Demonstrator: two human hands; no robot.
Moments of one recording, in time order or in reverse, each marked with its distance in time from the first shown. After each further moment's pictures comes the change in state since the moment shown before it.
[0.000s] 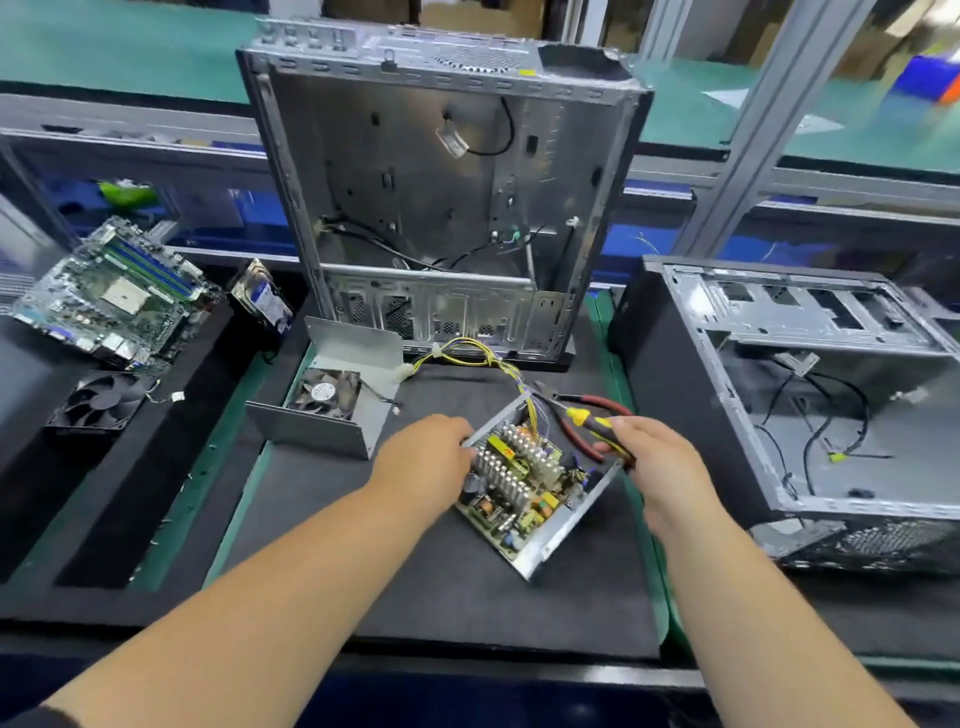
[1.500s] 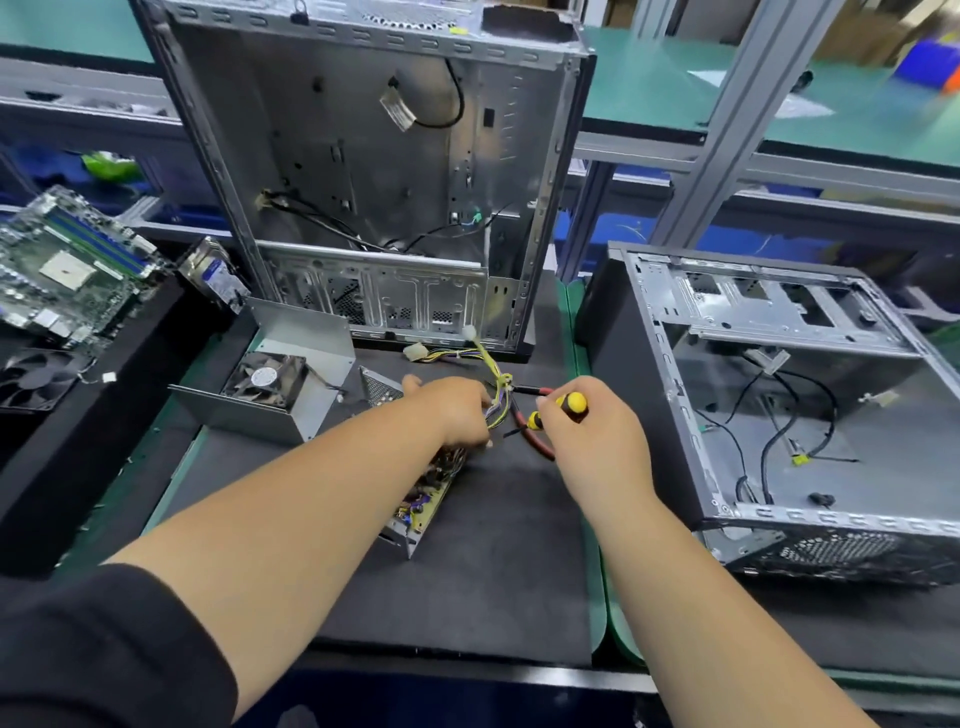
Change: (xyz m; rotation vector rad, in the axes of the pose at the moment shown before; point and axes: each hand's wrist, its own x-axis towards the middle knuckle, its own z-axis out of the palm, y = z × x) left_hand 0.093 0.090 0.025 0.207 -0.378 -0.052; right_hand 0.023 -0.011 -0.024 -0.608 0.035 -0.363
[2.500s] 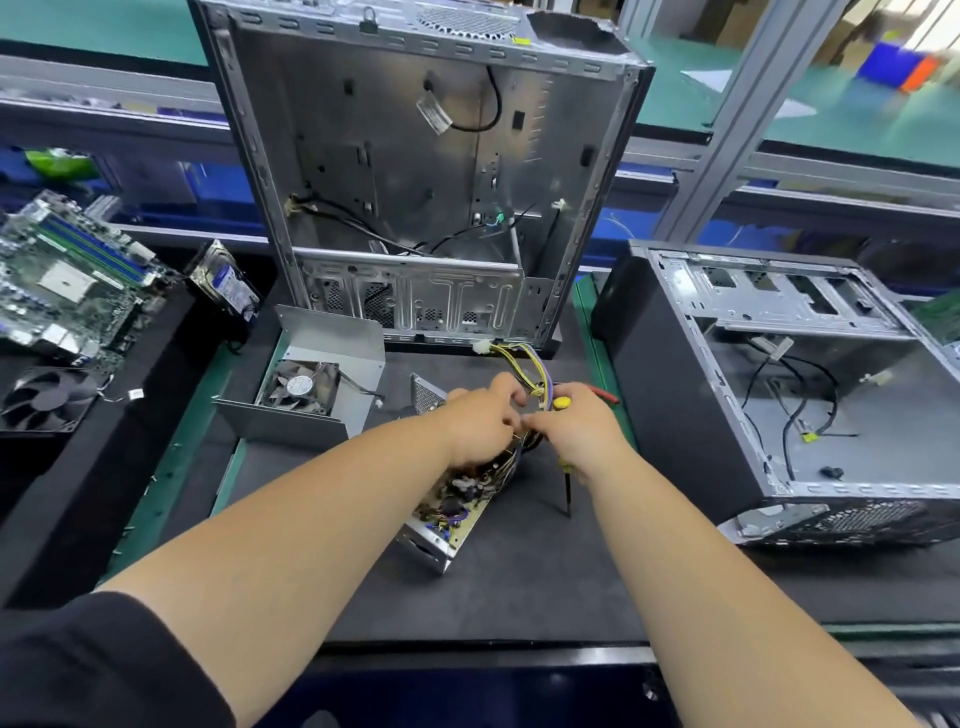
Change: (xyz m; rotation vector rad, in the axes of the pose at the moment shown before) left_hand -0.032 -0.047 0.005 -0.388 0.036 0.337; right_hand 0.015 -0.026 0.063 0.056 -0.188 0.298
